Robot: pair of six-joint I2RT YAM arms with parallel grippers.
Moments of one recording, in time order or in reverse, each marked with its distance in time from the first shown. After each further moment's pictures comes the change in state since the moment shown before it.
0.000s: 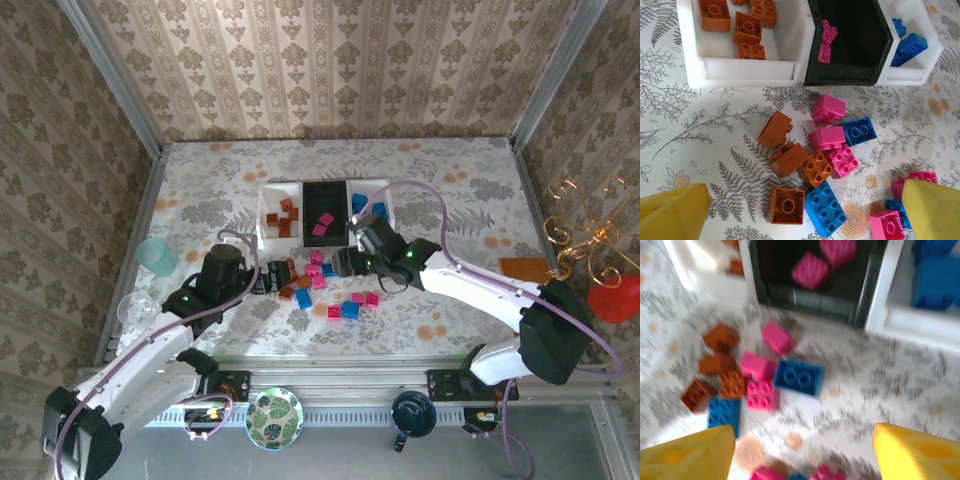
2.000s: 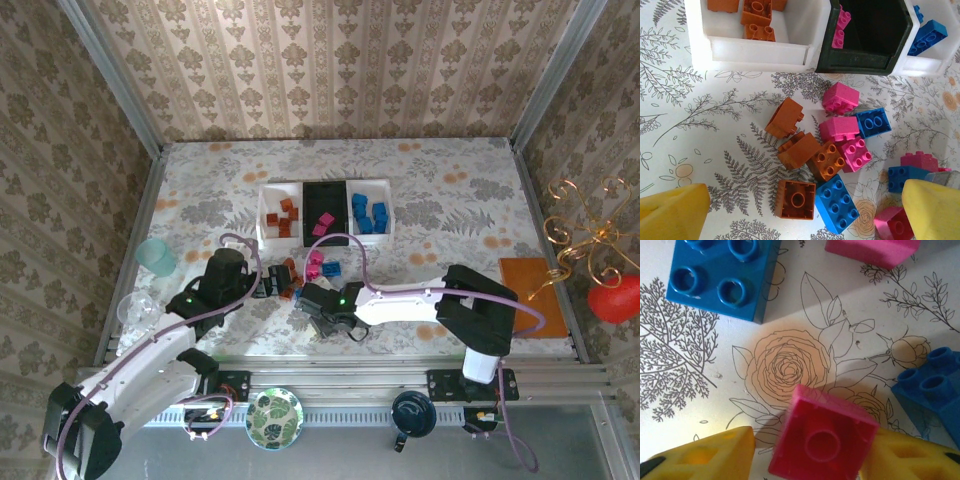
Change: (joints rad) left arm -0.006 0.010 -0.046 0.026 -0.012 -0.014; right arm 0.377 0.382 0.087 -0.087 0.180 0.071
